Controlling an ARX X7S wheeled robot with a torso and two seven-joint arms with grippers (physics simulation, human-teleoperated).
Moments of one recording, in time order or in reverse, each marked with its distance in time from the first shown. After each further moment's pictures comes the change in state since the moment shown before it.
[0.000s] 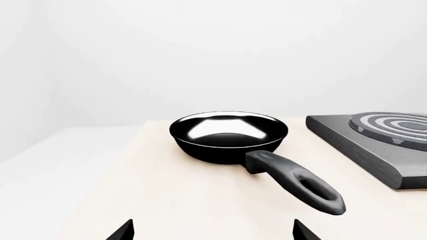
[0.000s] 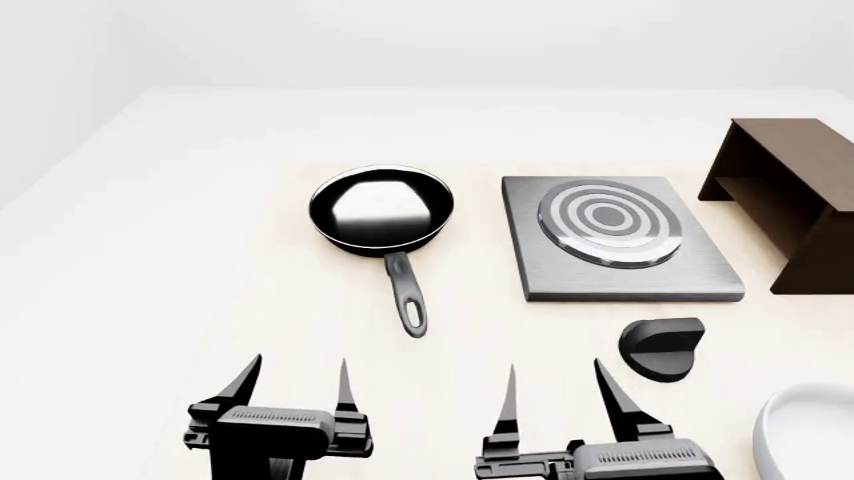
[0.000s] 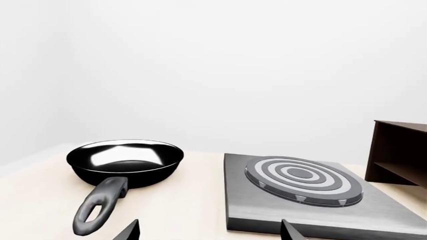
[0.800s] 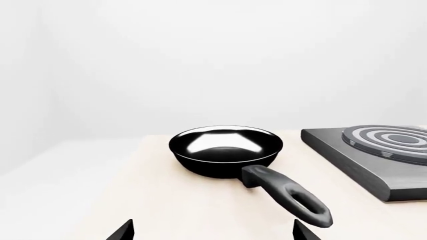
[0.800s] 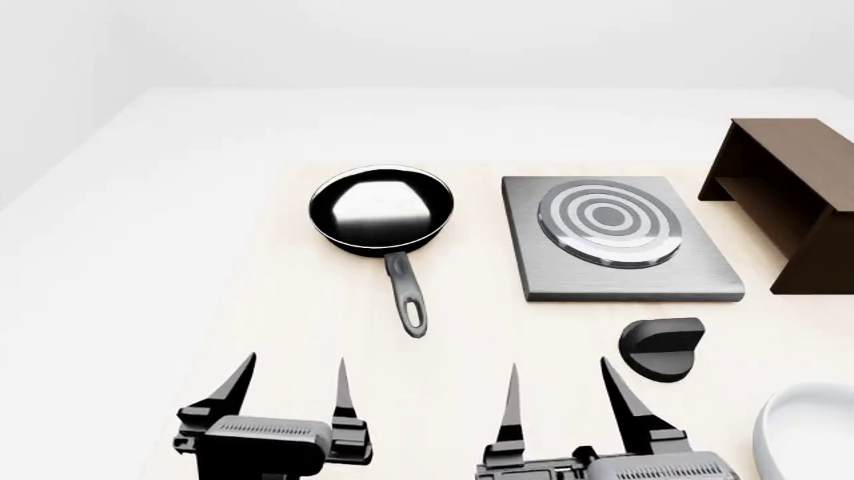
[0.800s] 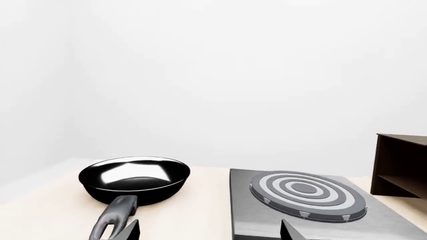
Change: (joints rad) left arm 0.044 -0.032 0.015 0.104 0.012 -0.005 -0.034; right arm -0.044 0.035 -0.012 -0.108 0.014 0.000 0.017
